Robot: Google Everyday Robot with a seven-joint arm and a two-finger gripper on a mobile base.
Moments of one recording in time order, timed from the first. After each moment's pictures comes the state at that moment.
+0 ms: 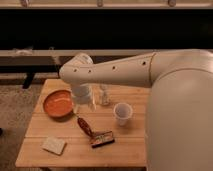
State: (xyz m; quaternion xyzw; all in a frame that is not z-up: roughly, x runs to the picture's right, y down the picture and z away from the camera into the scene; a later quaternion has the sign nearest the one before) arm -0.104 0.102 0.704 -0.26 0.23 0.64 0.68
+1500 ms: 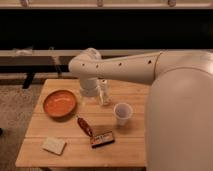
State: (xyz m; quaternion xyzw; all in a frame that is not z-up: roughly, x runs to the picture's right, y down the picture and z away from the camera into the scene) arm -0.053 0.056 0.738 -0.23 0.23 0.65 0.68
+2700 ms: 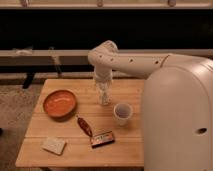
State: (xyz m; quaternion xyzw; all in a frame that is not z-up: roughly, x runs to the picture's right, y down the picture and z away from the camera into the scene) arm -0.017 -0.011 0.811 -0.20 0.16 0.64 0.73
